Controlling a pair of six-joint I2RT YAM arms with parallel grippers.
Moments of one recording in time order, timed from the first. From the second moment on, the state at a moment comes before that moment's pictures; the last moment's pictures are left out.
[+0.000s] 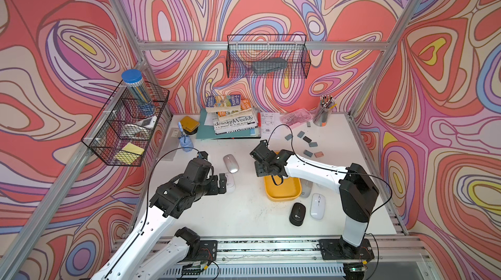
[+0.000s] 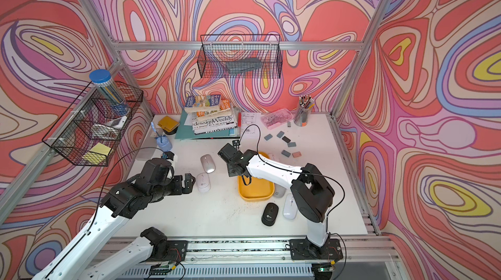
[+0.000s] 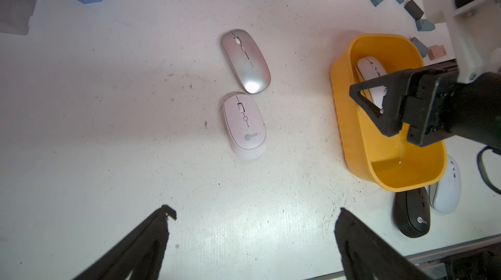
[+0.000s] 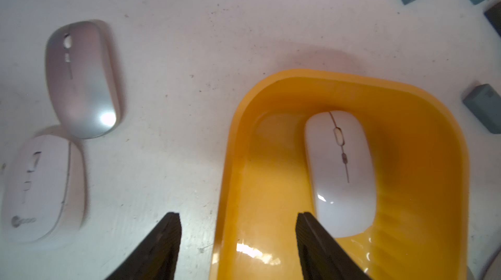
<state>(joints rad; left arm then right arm) -0.49 0.80 0.92 -1.01 -0.11 -0.50 0.84 1.85 1.39 -0.68 0.34 0.57</state>
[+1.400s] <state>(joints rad) -0.49 0.82 0.92 -1.01 -0.11 -0.50 0.62 1.95 1.25 -0.48 0.19 0.47</state>
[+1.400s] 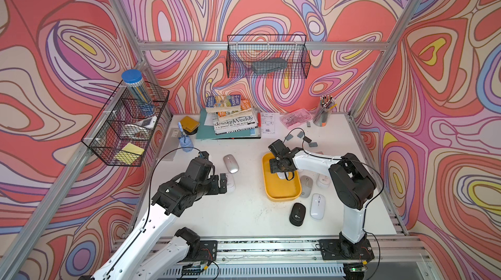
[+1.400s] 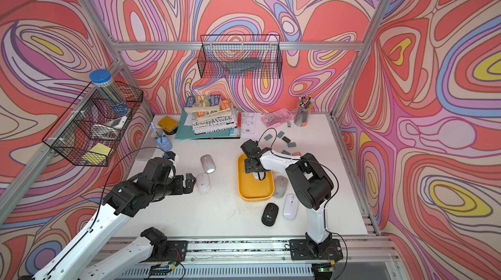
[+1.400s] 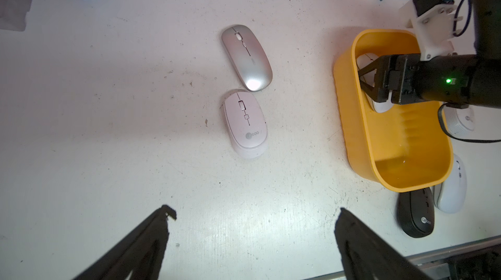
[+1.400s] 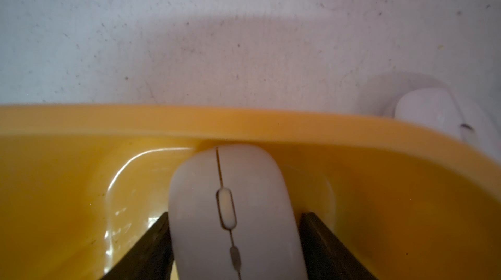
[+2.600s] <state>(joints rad) -0.49 0.81 0.92 -1.01 -0.10 -0.50 1.02 1.78 1.38 -0.60 0.23 0.64</state>
